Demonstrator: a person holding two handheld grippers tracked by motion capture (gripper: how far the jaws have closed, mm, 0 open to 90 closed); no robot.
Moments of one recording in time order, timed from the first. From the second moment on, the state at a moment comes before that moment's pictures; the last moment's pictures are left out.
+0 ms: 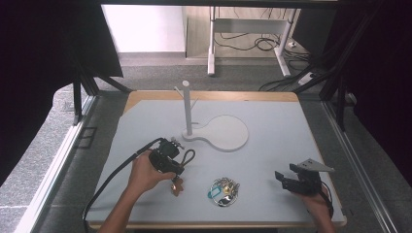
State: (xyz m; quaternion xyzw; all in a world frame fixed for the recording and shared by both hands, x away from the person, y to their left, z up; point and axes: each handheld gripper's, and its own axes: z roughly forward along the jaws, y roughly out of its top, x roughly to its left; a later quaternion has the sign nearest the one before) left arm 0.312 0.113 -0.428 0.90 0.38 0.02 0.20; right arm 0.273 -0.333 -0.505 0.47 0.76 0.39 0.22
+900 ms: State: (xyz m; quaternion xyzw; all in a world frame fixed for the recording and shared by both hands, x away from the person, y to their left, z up) left arm 0.323 0.173 -0.398 0.87 0.41 0.00 0.28; right arm 0.273 -0.334 -0.506 0.48 0.76 0.38 0.22
